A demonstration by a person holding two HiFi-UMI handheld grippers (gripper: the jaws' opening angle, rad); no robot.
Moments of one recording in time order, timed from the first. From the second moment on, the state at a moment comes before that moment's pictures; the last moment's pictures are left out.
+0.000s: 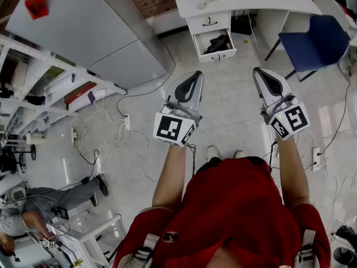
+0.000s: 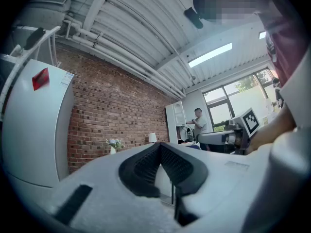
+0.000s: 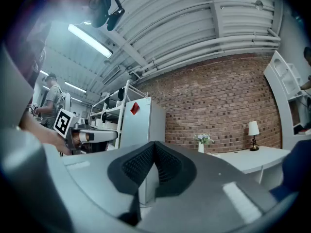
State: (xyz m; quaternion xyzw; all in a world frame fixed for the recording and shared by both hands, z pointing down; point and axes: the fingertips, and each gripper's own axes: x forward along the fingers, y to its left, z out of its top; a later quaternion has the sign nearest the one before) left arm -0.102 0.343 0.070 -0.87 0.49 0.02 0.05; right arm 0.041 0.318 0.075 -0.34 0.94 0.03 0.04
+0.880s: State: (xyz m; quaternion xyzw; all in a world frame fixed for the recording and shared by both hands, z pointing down) left arm -0.174 0.295 0.103 -0.88 0.48 0.03 0.03; right arm 0.003 0.283 0.092 -0.38 0.92 0.02 0.02
